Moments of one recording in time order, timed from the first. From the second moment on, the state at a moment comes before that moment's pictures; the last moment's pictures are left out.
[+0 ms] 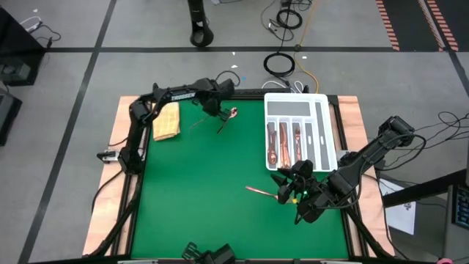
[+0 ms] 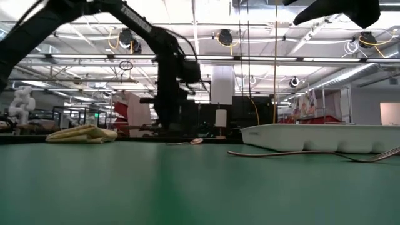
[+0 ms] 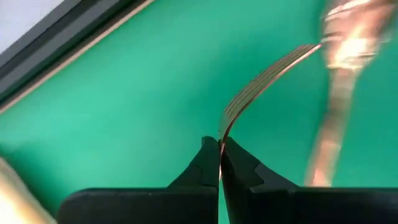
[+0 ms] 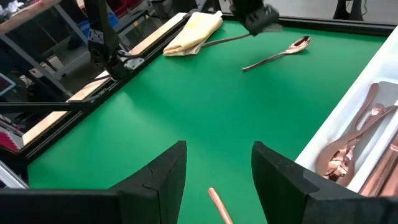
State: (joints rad) left arm 0.60 2.12 1.68 -1.03 -0.16 -0.43; right arm 0.68 1.38 1.08 -0.72 0.99 1.42
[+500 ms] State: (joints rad) left arm 0.43 1.98 1.68 -0.24 0.23 -0.98; right arm 0.86 1.25 1.38 -0.71 1.42 1.11
